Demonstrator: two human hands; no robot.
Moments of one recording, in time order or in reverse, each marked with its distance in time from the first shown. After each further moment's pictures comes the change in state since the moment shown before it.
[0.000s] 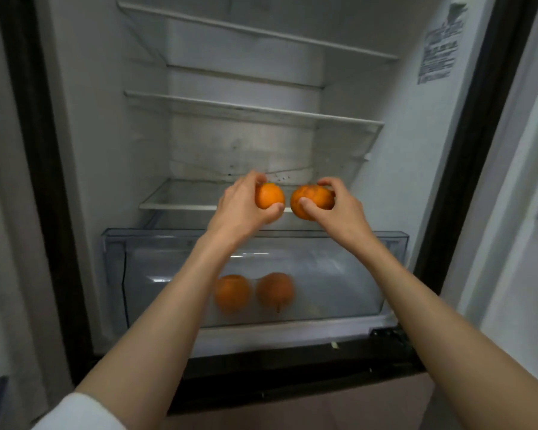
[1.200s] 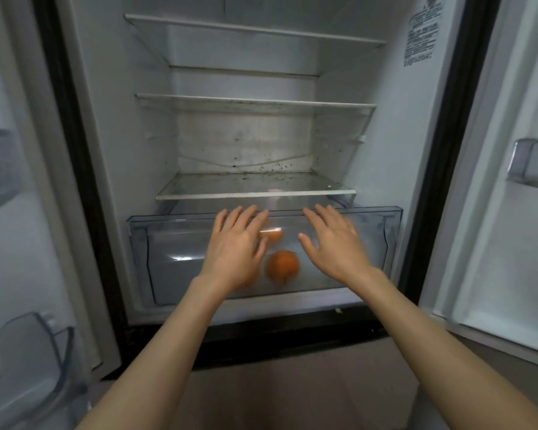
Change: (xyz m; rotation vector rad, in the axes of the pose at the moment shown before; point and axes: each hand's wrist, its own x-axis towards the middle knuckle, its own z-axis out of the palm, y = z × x) left_hand -0.084 -0.045 0.013 0.505 -0.039 0.313; right_hand -0.088 0.015 0.014 -0.572 -0.197 -0.130
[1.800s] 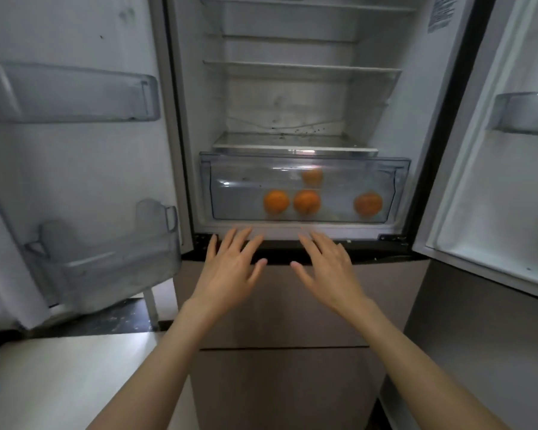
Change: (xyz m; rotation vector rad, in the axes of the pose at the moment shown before) left_hand -0.208 0.057 -0.077 -0.002 -0.236 -0.247; right_hand -0.194 -0.065 0.007 0.151 -0.159 -0.116
